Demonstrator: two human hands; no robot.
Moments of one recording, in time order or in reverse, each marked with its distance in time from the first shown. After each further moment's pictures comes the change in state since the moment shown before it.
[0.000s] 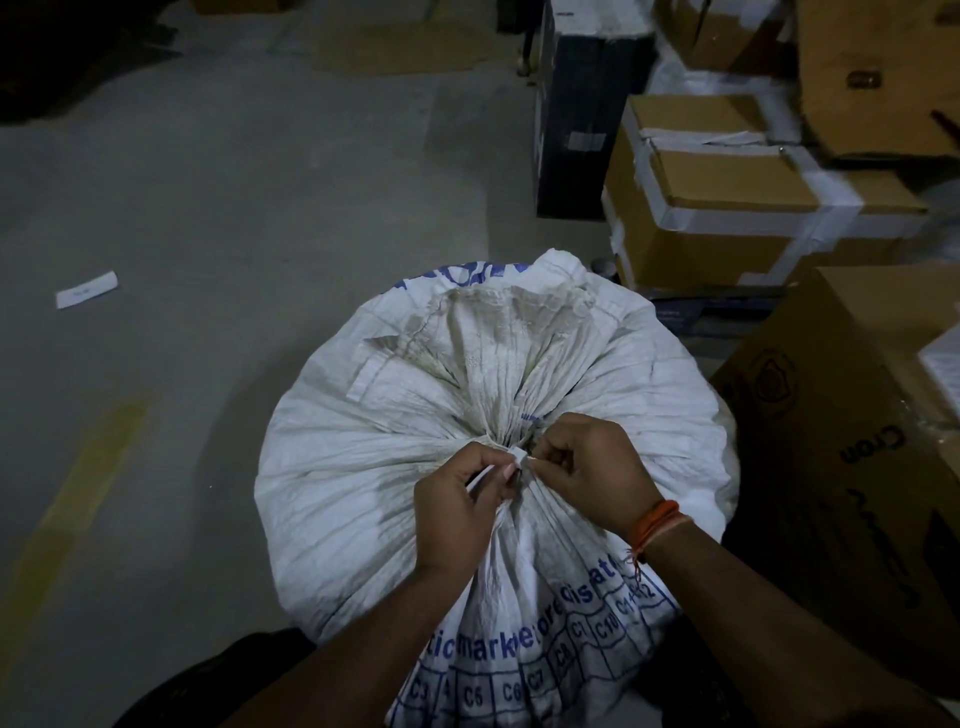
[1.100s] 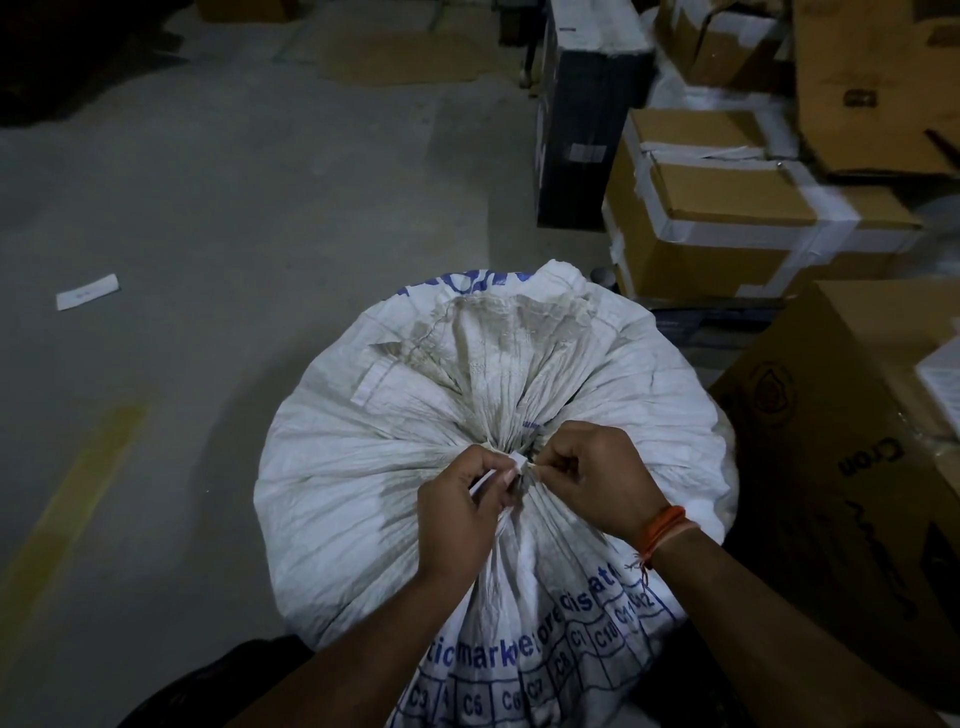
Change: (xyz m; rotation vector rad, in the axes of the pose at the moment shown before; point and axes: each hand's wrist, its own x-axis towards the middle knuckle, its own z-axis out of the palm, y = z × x) left_hand 0.003 -0.002 0.002 0.048 0.004 -0.046; right_hand 0.000 0.004 -0.004 -0.011 0.000 -0.026
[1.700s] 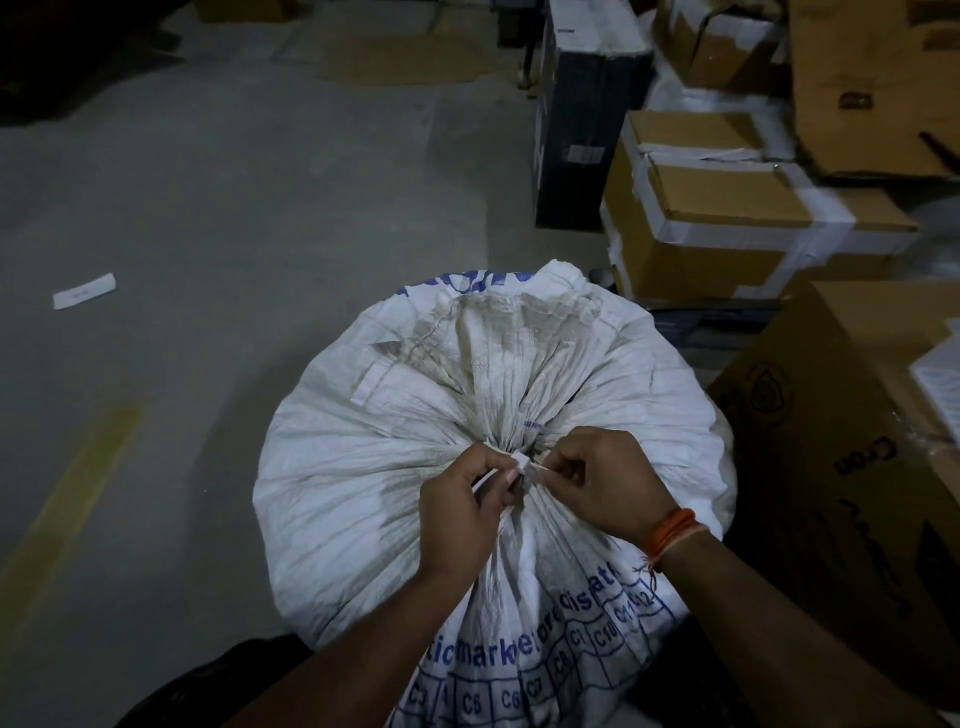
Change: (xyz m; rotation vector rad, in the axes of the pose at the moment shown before) left_hand -0.001 0.007 0.002 0.024 0.007 0.017; right_hand -0.006 0.002 -0.006 -0.023 -0.023 0.014
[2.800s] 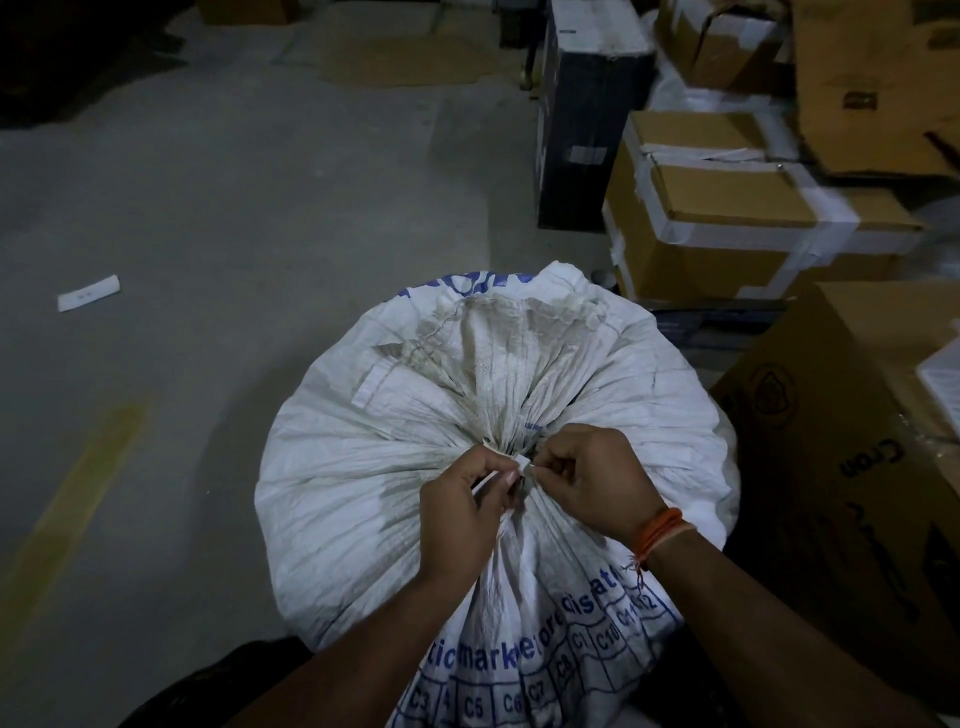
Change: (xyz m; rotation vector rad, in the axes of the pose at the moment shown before) left_hand 0.002 -0.008 -0.001 -0.076 -0.033 -0.012; right_hand 0.007 -0.009 0.005 0.008 0.021 -0.011
